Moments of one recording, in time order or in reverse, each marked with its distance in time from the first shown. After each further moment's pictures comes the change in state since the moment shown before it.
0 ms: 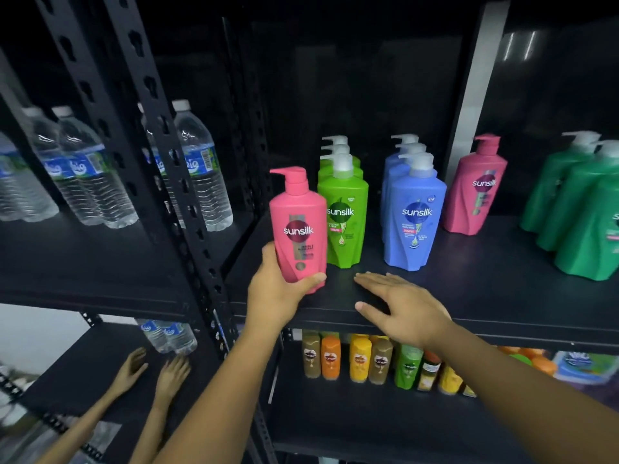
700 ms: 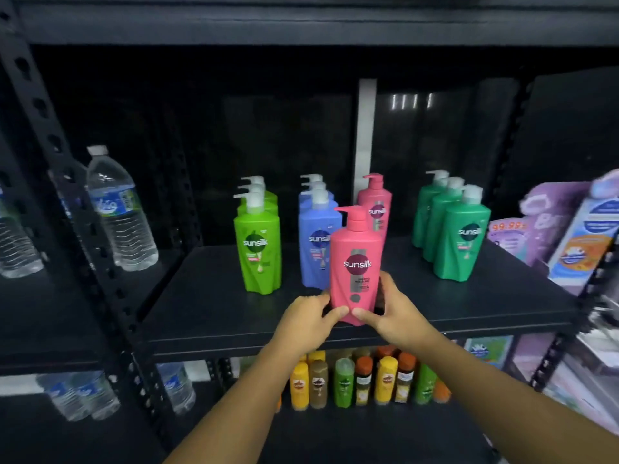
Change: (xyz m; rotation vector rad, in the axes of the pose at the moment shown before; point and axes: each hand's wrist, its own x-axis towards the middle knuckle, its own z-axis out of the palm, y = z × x) left_hand -0.041 0.083 0.136 0.299 -0.523 0.367; right_hand -0.095 0.068 -0.052 0.681 0.328 0.258
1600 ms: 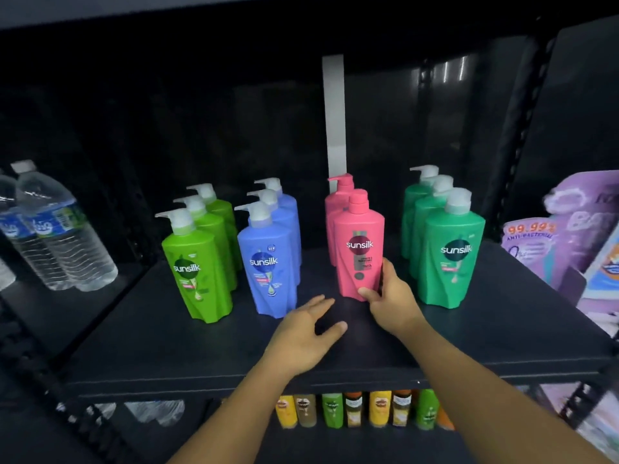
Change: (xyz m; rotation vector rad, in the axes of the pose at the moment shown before) left_hand 0.085 0.048 0.061 -0.048 -0.044 -0.173; right_hand 0.118 0.106 -0.075 0.010 0.155 0.031
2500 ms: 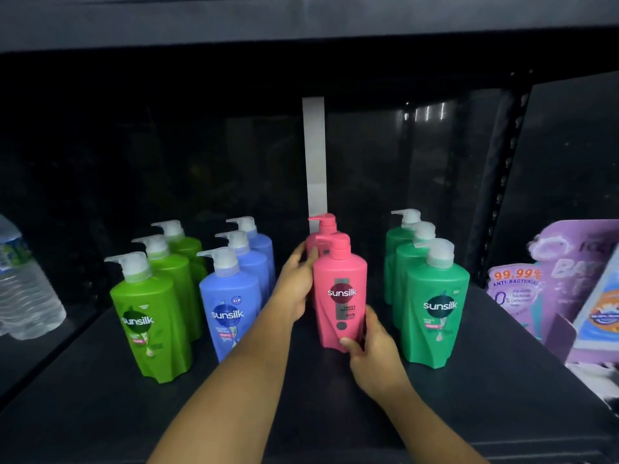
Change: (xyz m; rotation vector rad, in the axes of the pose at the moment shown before) left_hand 0.182 0.057 -0.031 -1.075 0.190 -0.166; right_hand 0.016 0.016 0.002 0.065 0.082 -0.098
